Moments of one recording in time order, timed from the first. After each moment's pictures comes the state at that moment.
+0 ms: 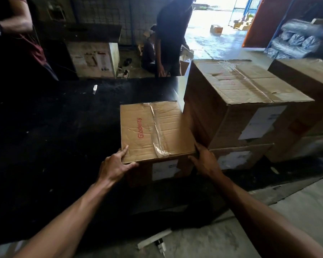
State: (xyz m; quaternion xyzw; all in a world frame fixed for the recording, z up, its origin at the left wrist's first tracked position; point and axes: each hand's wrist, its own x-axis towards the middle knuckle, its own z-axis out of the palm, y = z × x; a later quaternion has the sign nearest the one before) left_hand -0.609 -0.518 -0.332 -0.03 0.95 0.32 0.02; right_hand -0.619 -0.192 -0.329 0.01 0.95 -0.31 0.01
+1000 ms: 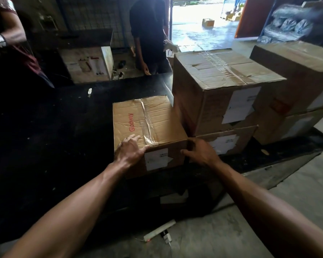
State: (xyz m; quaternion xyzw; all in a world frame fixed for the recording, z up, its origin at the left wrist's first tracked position) left_hand -0.609 -0.440 -0.304 0.04 0.98 0.21 0.01; right_hand -0.580 -0.169 -0.307 0.01 0.94 -0.34 0.06
